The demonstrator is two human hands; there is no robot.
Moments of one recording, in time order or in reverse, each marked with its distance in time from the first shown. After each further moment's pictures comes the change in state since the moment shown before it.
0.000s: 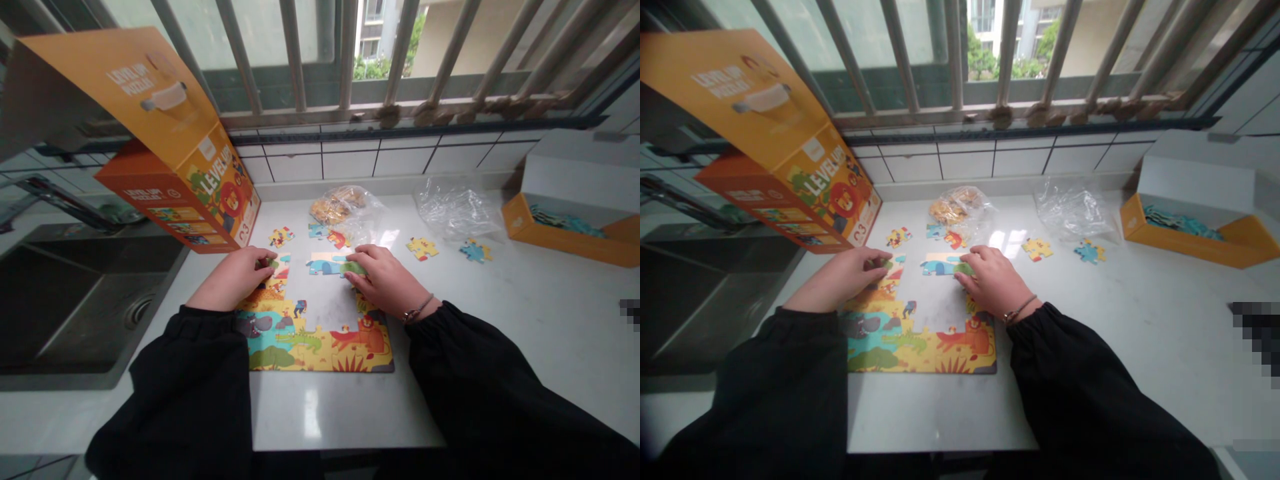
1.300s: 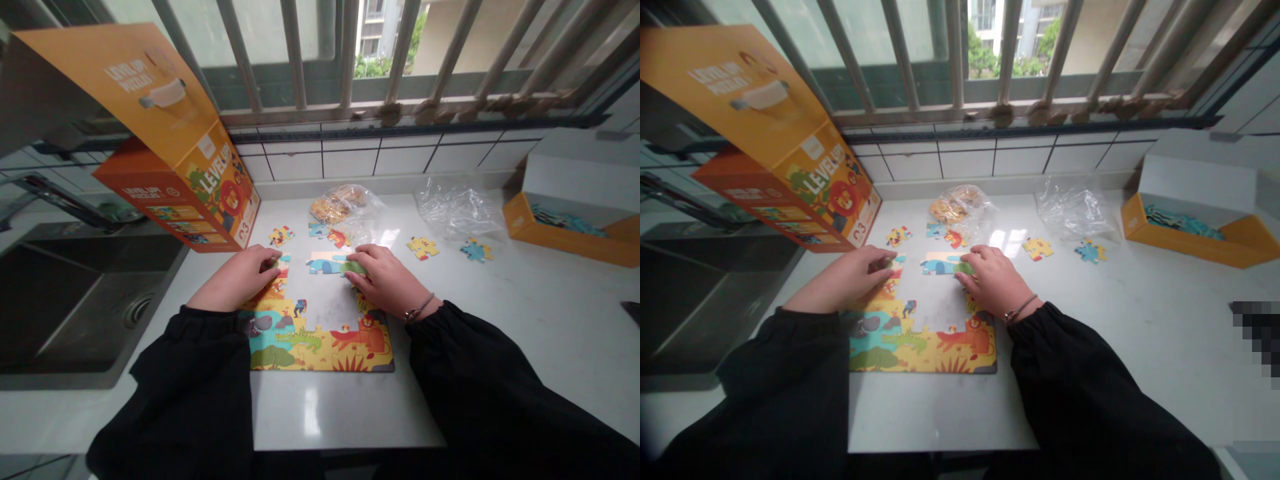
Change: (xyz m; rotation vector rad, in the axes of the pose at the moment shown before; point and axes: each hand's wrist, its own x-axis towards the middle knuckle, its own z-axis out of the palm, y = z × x) left_hand 0.000 0.006 0.003 0.093 -0.022 0.134; right_hand -0.001 0.001 0.002 -0.006 -0.001 0.002
